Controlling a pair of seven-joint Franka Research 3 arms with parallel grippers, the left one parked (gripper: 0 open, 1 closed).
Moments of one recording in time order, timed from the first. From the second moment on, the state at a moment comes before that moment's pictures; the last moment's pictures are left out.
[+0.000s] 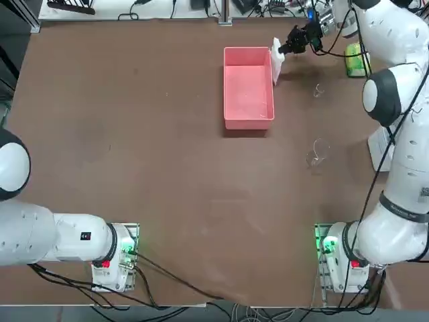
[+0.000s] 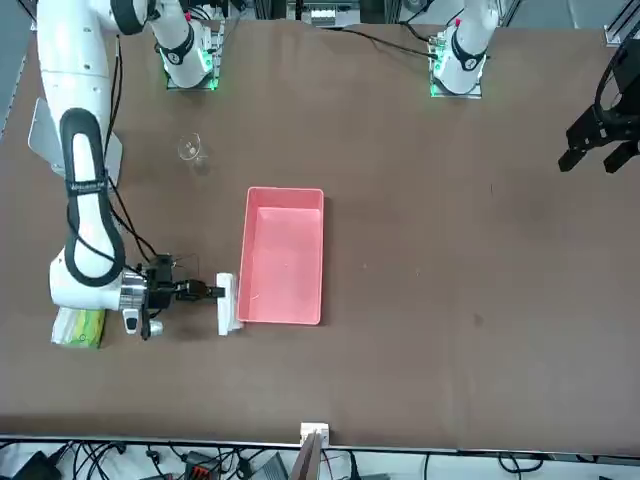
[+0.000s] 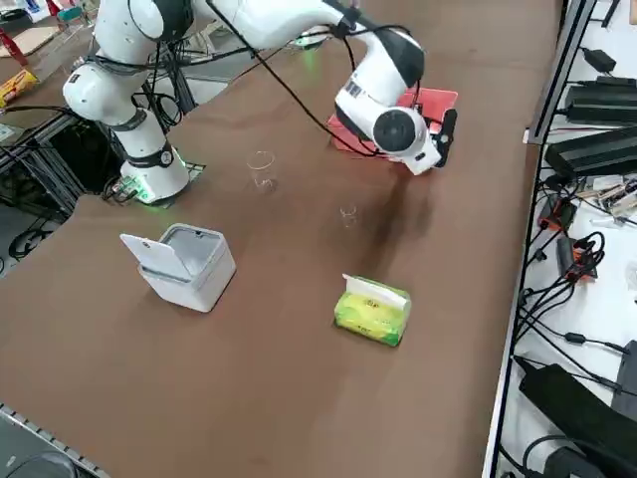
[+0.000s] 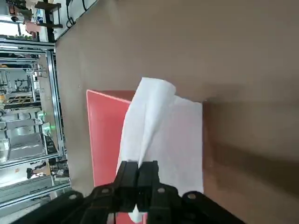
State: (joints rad) arm 0.15 0.79 -0.17 -1.41 1.13 1.80 -0.55
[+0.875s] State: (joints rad) arm 0.19 0.79 -0.16 -1.53 1.13 1.84 -0.66
